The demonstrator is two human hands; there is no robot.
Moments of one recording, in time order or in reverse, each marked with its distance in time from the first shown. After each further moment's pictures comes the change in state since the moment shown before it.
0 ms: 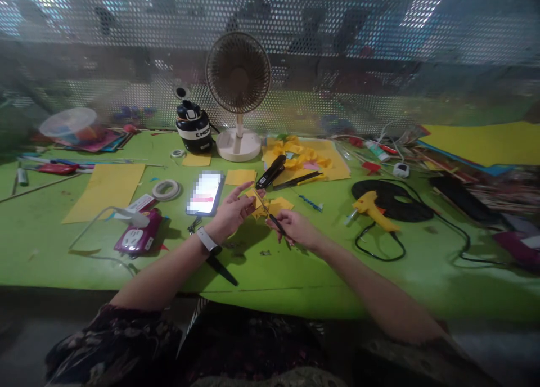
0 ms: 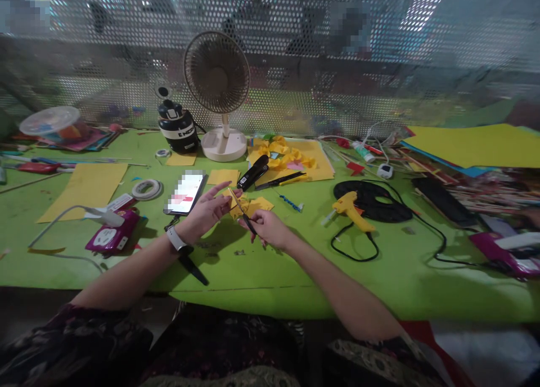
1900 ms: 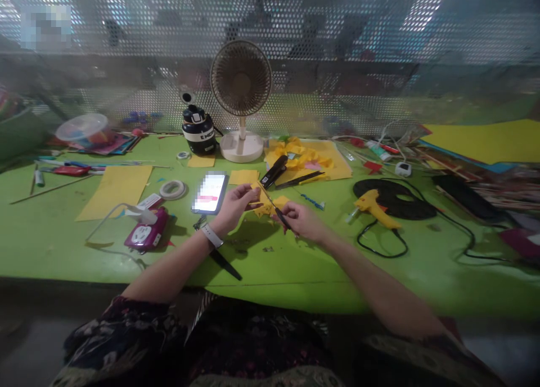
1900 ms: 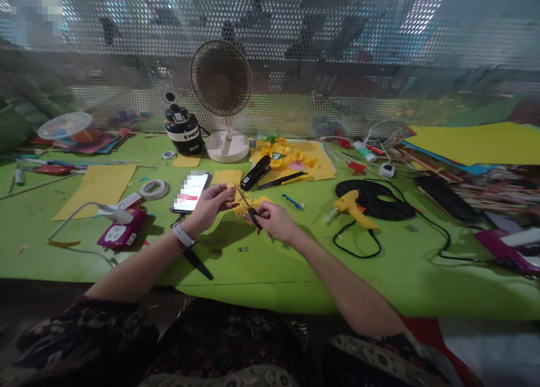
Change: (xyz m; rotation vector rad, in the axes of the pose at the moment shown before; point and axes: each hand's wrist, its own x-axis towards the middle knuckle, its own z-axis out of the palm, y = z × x) left_hand -0.003 0.007 0.006 0.296 0.026 0.156; right_hand -0.009 -0.015 -0.003 -0.085 0.126 -0.117
